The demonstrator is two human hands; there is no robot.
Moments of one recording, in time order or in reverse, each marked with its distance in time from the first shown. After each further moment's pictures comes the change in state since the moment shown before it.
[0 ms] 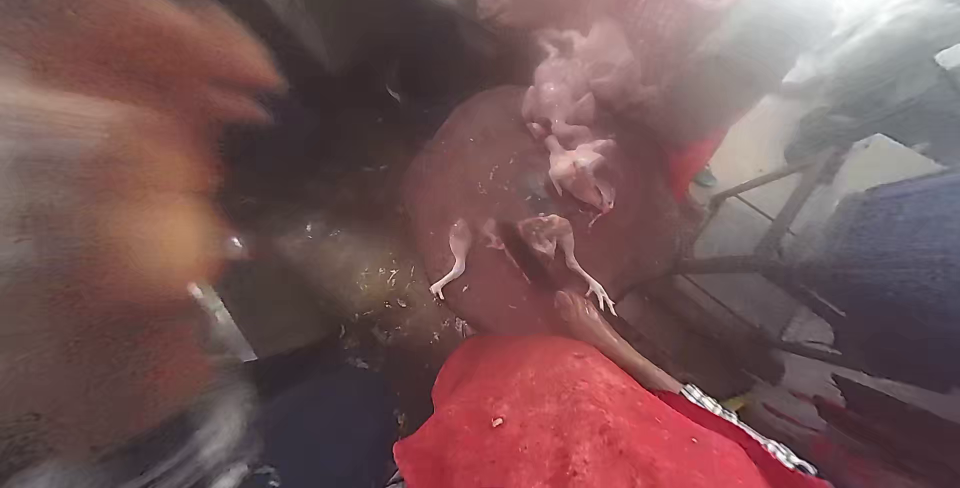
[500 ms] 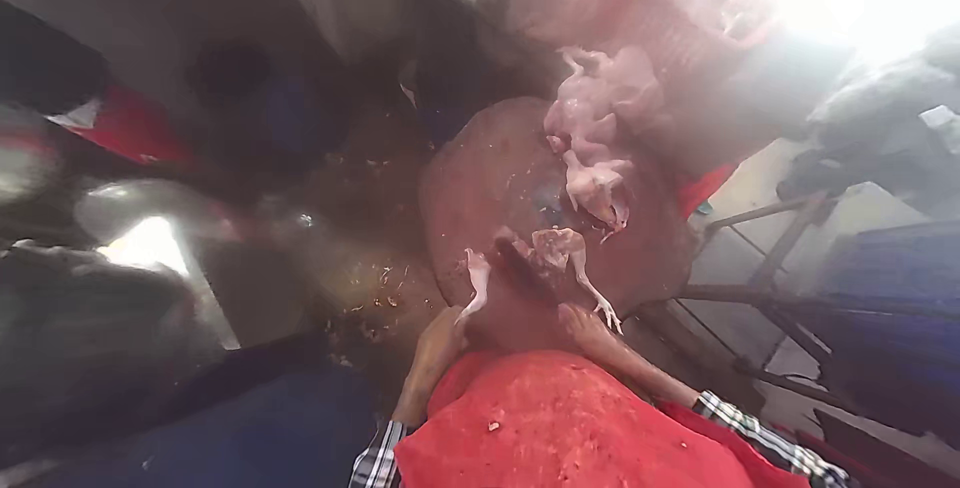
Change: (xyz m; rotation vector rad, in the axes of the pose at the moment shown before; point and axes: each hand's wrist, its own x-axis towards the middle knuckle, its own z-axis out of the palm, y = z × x) left_hand -0.271 -0.107 0.266 0.185 -0.561 -0.908; right_hand 0.009 -0.021 -0.012 -0.069 -0.163 0.029
